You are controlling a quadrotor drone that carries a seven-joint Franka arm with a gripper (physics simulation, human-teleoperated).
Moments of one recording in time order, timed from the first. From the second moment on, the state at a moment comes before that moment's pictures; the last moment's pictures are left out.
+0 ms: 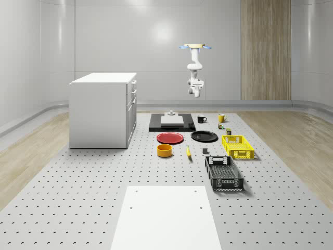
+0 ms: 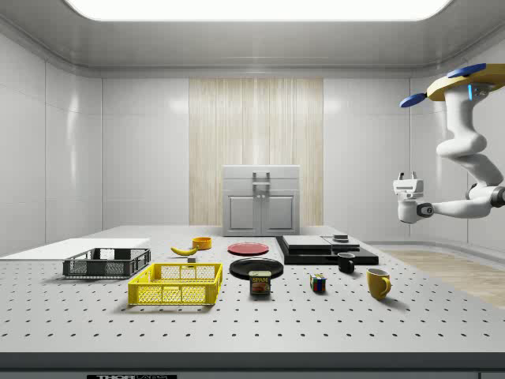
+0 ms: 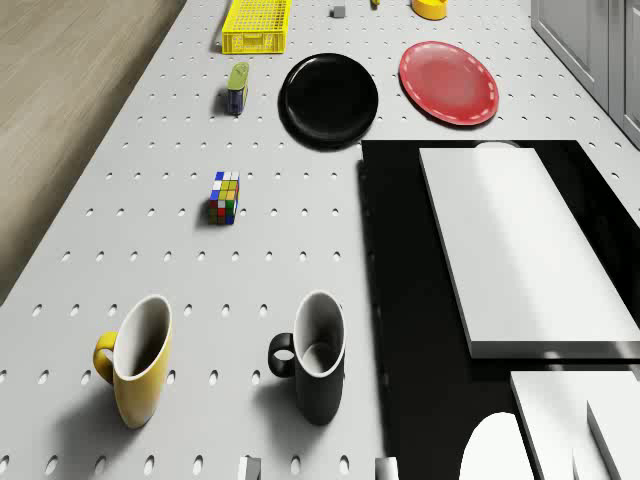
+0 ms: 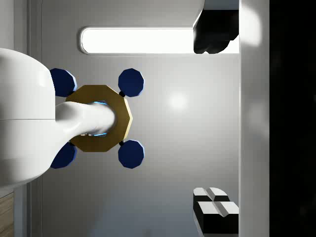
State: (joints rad) arm 0.00 -0.79 0.00 -2.34 0.00 1.55 0.79
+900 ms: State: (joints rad) arm -0.01 -0.71 0.00 -2.06 0.00 1.37 0.78
